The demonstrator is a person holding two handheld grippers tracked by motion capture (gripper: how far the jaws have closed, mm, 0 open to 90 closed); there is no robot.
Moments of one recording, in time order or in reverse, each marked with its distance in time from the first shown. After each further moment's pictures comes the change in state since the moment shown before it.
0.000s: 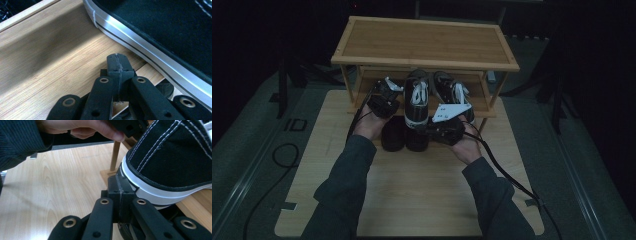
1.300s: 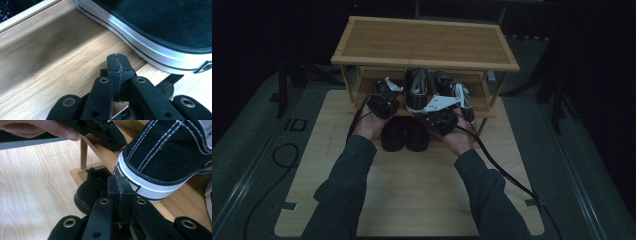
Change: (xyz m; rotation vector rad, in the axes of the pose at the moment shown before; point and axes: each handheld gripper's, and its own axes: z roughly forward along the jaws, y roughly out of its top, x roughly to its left) left arm 0.001 -0.001 -0.001 0.002 -0.004 0.010; right arm -0.017 0.009 0.025 0.053 -0.209 0.028
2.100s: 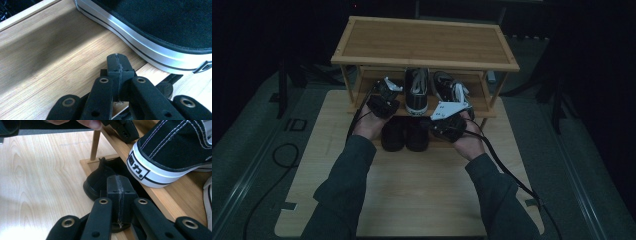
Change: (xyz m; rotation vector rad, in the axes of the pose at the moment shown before) left arm 0.001 -0.001 0.000 -0.004 -0.008 -0.007; right arm 0.008 -0.005 -0.030 0.033 0.056 -0.087
